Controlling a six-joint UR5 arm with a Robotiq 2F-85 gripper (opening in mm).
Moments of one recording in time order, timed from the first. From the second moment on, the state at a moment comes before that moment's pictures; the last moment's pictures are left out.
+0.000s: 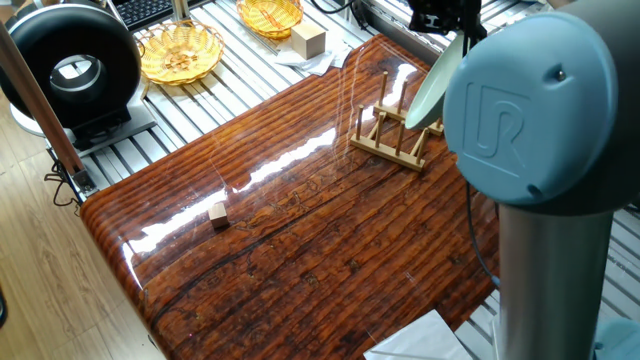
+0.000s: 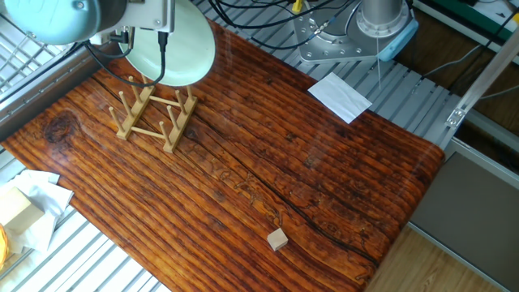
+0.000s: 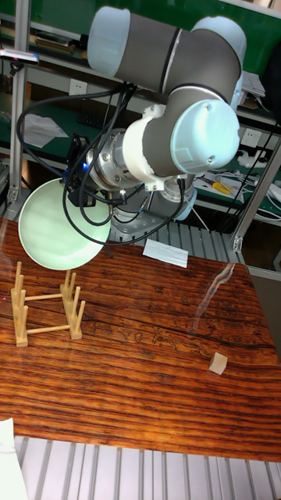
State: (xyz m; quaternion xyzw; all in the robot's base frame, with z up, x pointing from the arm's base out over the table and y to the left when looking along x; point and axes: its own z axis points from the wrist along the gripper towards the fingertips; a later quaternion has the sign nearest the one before) arm 0.413 -0.171 0.299 0.76 -0.43 -0.20 0.43
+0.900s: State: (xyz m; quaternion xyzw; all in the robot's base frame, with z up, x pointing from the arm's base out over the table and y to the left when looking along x) arm 0.412 -0.187 0.293 0.77 -0.42 -0.19 0.44
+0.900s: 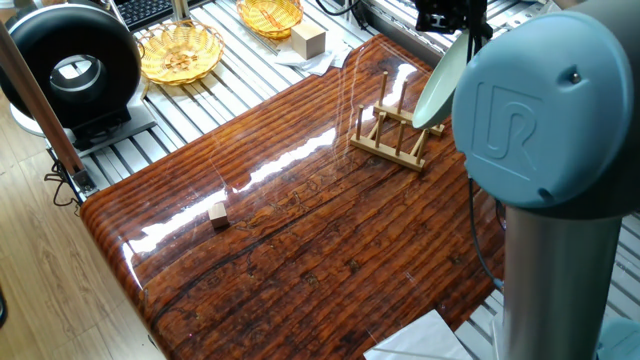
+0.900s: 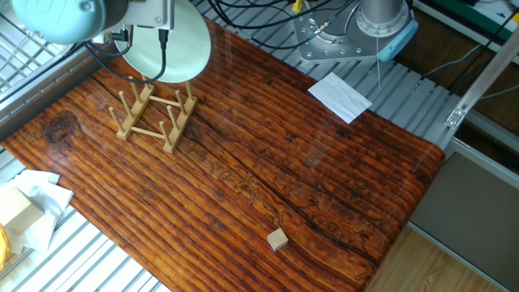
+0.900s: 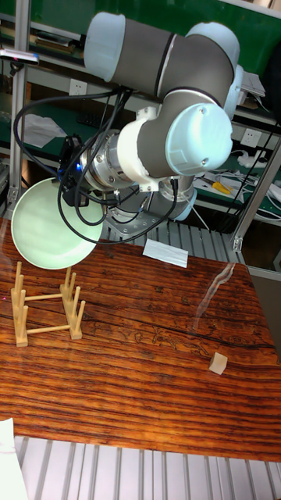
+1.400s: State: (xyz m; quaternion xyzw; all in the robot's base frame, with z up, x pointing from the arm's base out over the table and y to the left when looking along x) arm 0.415 -0.187 0.288 0.77 -0.42 -0.18 0.44
